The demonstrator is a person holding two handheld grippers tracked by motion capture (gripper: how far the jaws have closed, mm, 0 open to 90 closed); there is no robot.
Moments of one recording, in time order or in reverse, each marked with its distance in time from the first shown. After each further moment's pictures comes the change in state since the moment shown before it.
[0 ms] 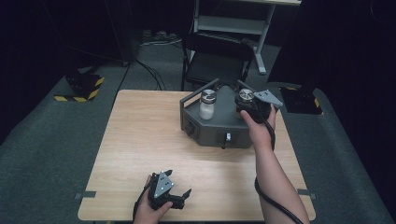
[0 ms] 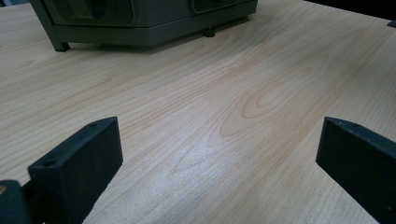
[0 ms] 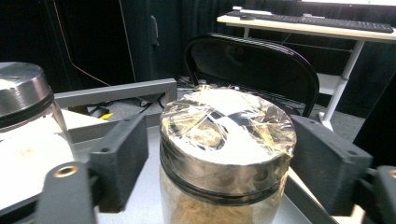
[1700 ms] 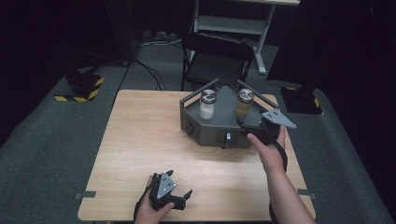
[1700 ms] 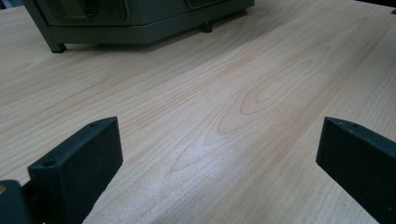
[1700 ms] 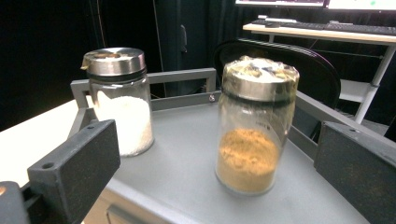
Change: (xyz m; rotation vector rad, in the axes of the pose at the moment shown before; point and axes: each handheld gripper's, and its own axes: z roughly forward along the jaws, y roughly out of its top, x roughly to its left) left arm -0.006 0.004 0.002 0.023 0.008 0.038; right arm -0.003 -0.027 -0.079 -0.044 0.111 0.005
